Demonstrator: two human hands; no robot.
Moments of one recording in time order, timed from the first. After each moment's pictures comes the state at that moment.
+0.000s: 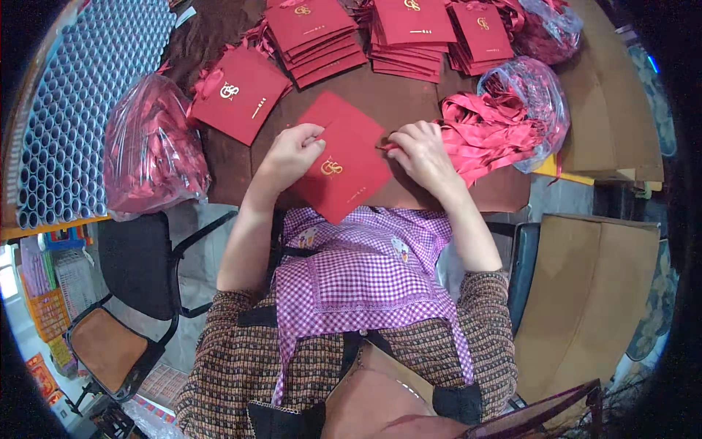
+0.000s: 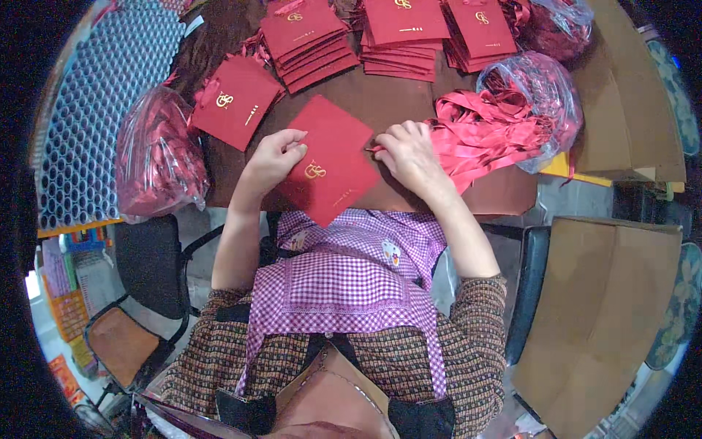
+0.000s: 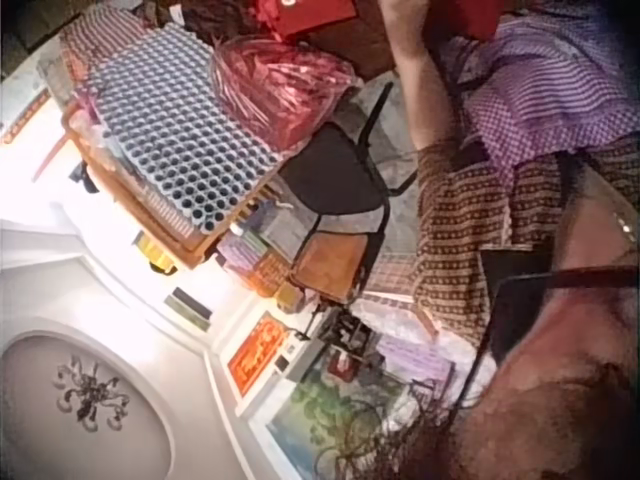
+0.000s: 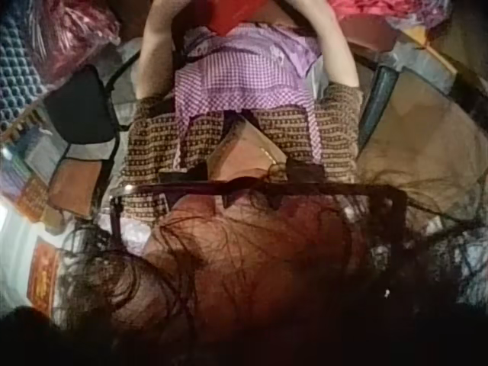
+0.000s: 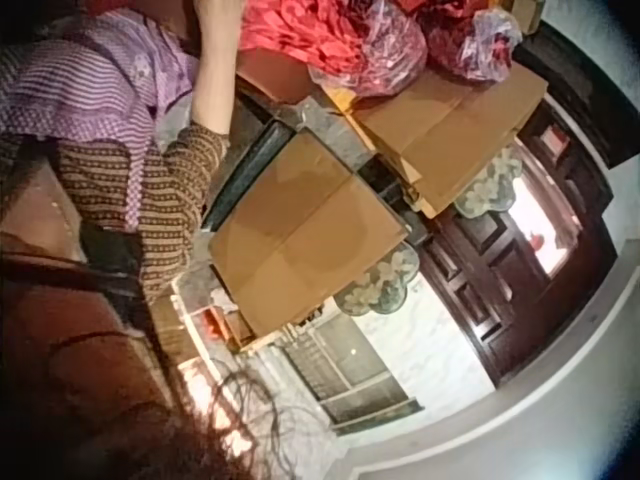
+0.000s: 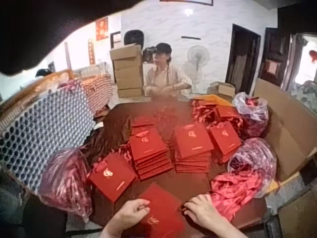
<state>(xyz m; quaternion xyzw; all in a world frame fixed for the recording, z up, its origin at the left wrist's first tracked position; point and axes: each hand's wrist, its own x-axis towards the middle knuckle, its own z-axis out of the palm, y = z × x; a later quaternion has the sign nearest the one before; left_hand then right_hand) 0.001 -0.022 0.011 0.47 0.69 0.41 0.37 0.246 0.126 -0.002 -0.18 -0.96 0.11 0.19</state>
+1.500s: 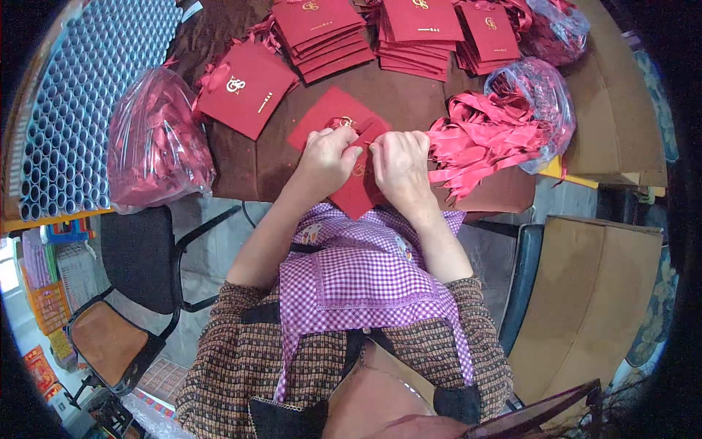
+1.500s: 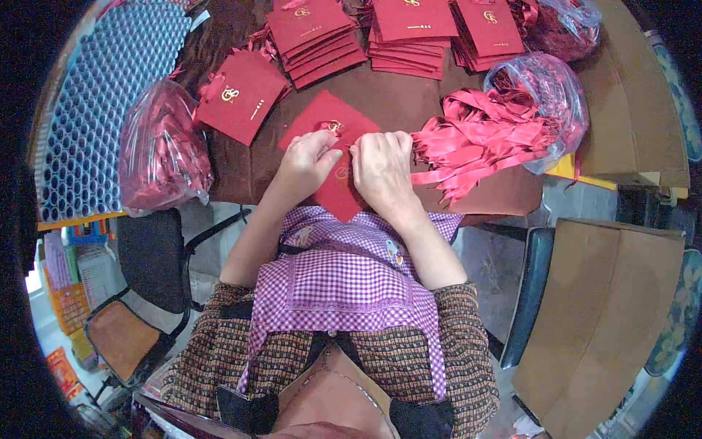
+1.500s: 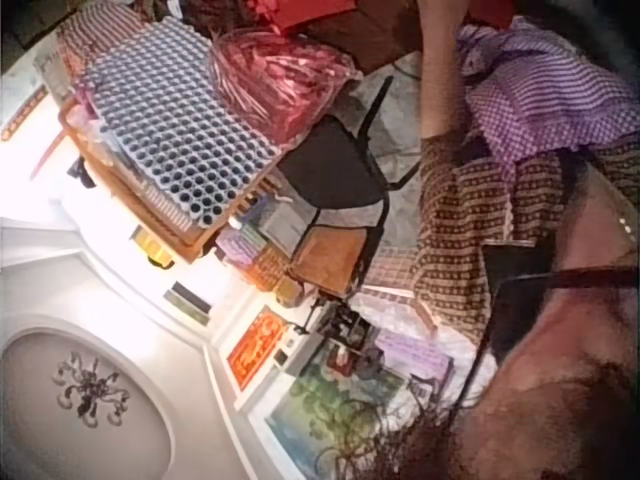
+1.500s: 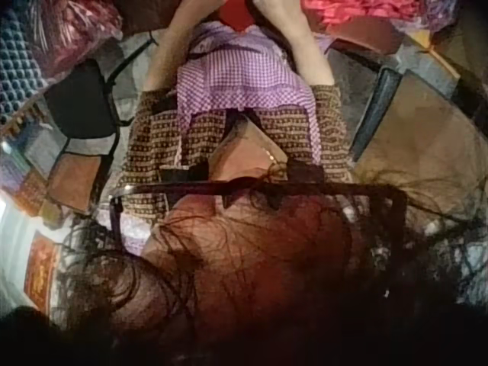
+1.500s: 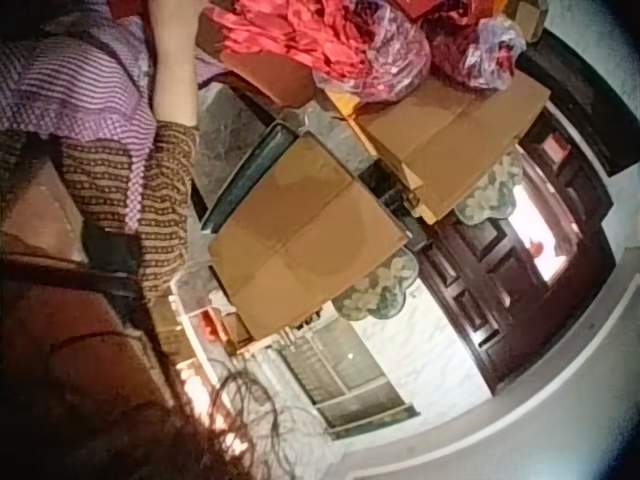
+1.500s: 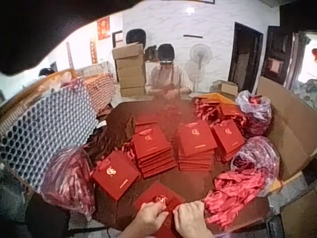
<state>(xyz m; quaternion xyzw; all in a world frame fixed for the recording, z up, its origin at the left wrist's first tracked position) 0.051 -0.015 0.017 0.60 0.68 0.39 0.17 0.204 0.062 0.012 -0.28 -0.90 0.10 0.31</state>
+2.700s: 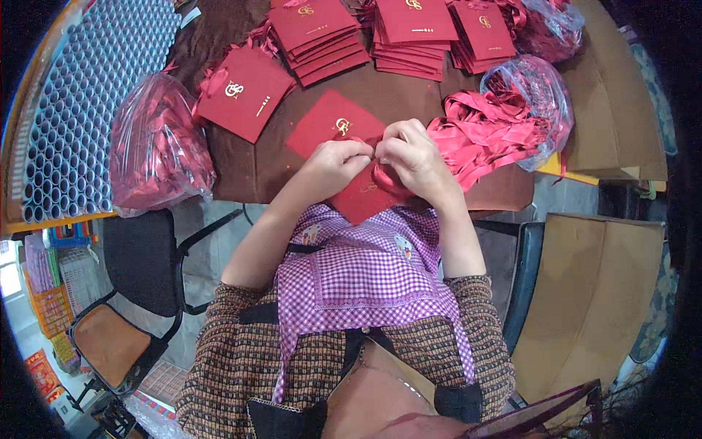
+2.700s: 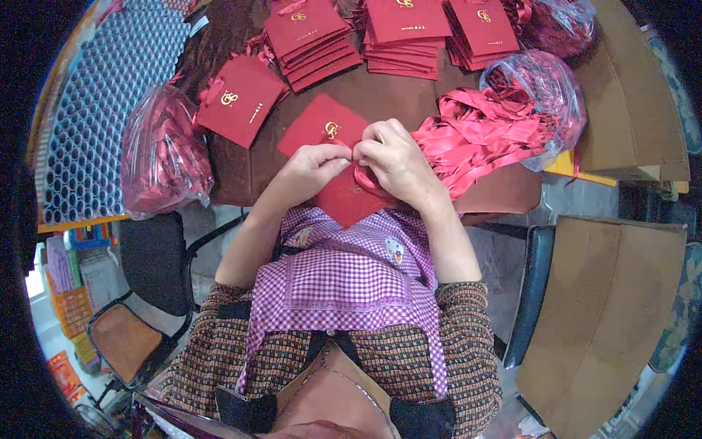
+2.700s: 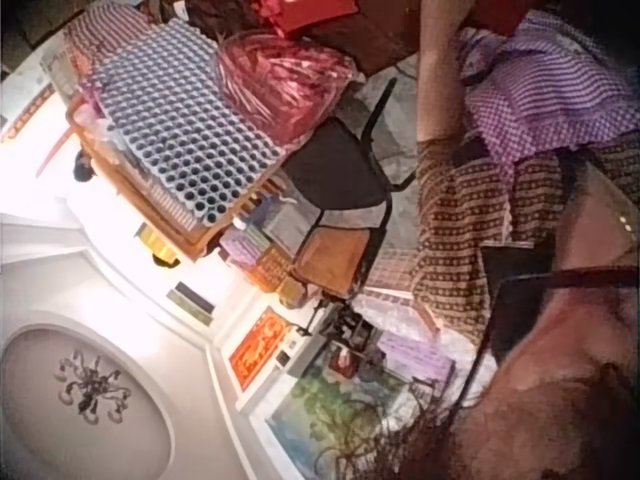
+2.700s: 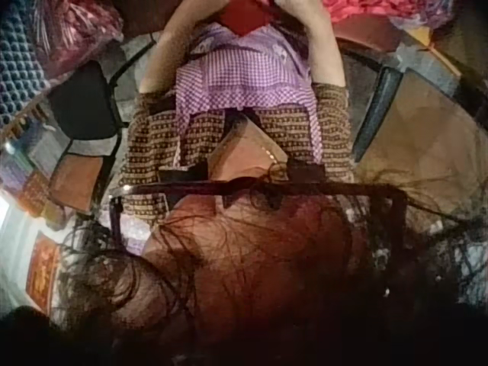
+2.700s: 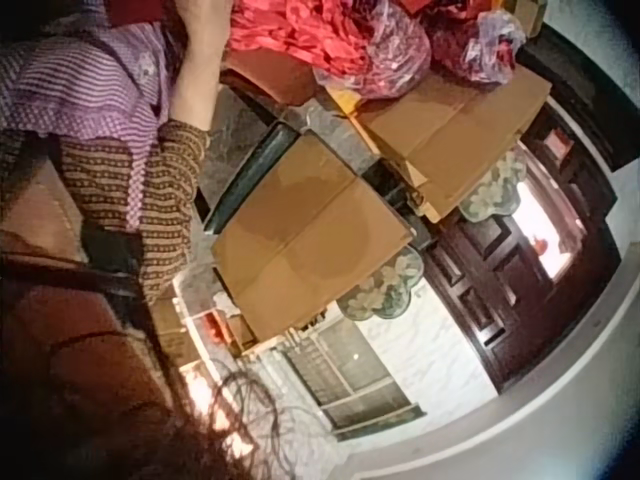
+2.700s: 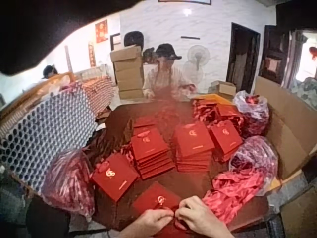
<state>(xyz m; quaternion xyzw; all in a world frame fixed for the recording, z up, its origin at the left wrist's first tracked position) 0.056 -0.014 0.032 0.56 0.62 0.39 0.39 0.231 0.094 0.042 -0.13 -0.91 0.27 0.28</state>
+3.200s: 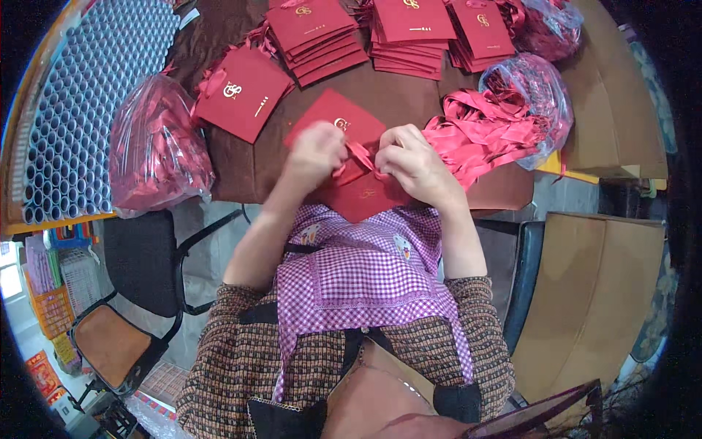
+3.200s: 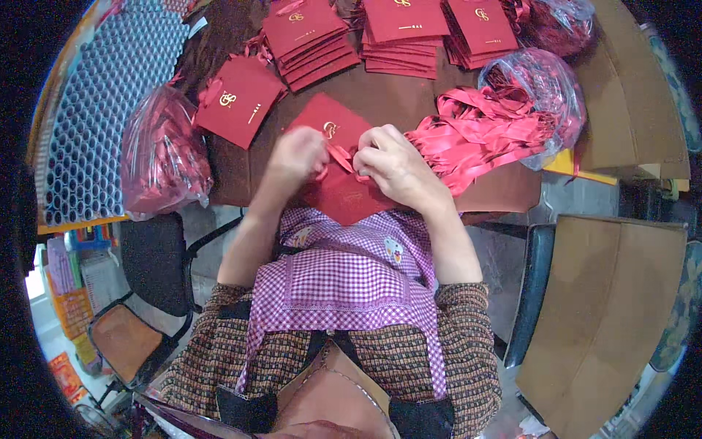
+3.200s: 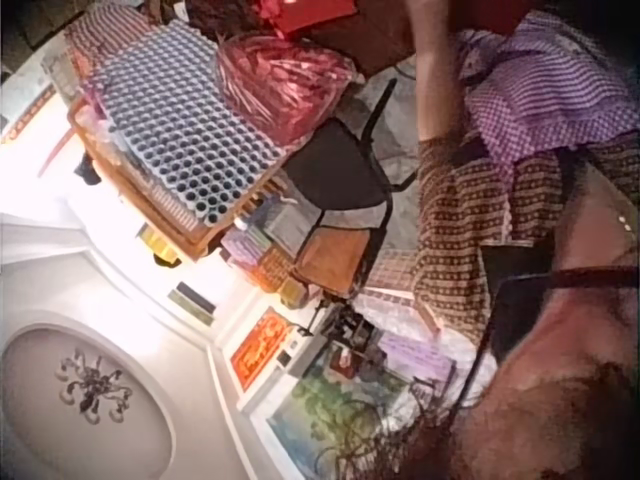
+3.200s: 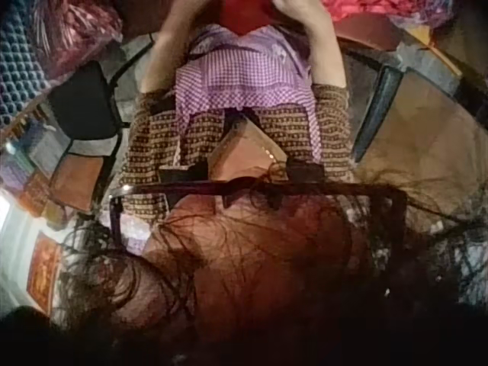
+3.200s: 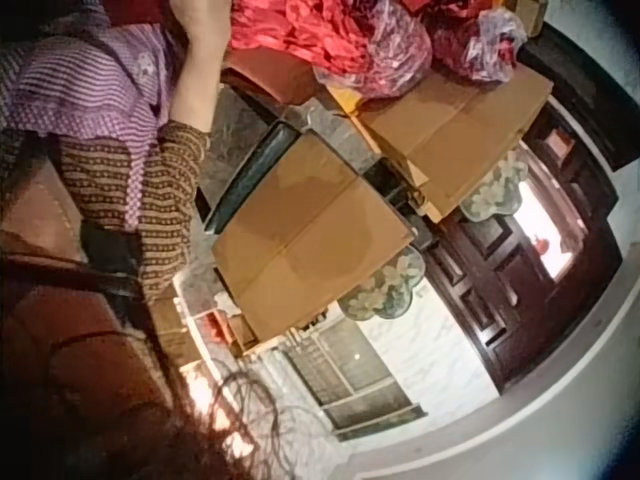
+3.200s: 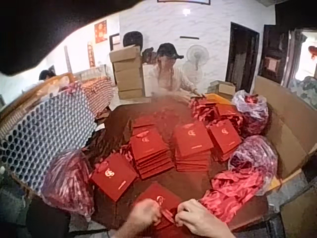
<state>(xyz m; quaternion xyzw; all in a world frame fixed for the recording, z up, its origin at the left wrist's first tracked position) 0.041 -0.014 0.014 0.37 0.63 0.51 0.45 0.238 0.094 0.045 -0.09 -0.91 0.31 0.25</state>
